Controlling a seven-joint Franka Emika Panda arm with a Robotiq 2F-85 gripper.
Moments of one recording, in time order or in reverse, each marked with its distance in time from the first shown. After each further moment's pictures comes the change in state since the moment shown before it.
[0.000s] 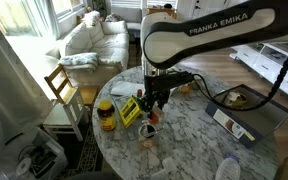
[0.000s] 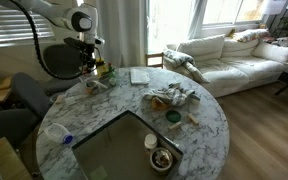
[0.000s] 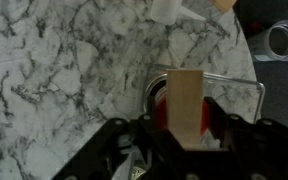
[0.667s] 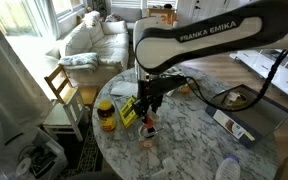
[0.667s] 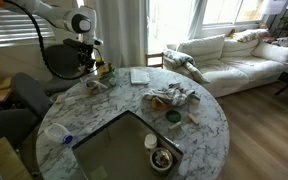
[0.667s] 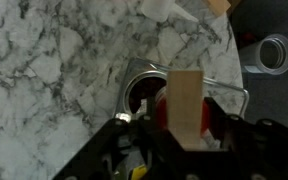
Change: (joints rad) arm 0.021 0.056 0.016 0.059 0.000 -0.005 -0.084
